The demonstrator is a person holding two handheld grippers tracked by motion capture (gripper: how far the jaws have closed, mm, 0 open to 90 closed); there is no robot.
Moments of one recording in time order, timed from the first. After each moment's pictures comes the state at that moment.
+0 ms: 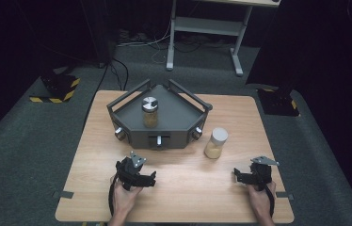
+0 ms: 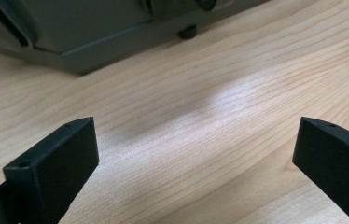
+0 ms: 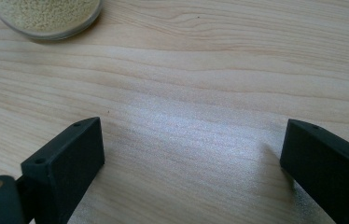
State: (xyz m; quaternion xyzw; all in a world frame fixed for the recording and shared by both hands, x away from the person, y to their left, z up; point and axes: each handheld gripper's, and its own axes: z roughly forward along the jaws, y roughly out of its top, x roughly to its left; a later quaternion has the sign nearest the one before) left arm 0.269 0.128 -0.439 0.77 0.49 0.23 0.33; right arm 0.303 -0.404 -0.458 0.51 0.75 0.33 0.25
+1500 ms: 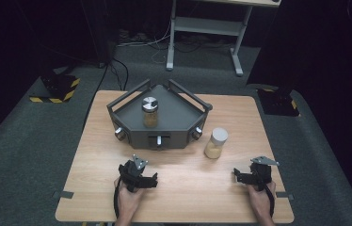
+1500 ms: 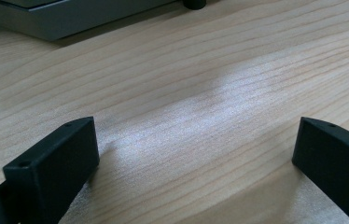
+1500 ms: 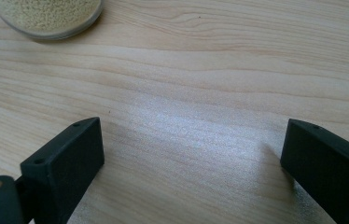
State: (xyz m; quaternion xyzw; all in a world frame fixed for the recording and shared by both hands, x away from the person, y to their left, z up) left arm 0.275 0.119 -0.465 0.76 0.51 0.23 0.33; right arm 0.303 -0.404 -0.458 0.51 0.75 0.33 0.25
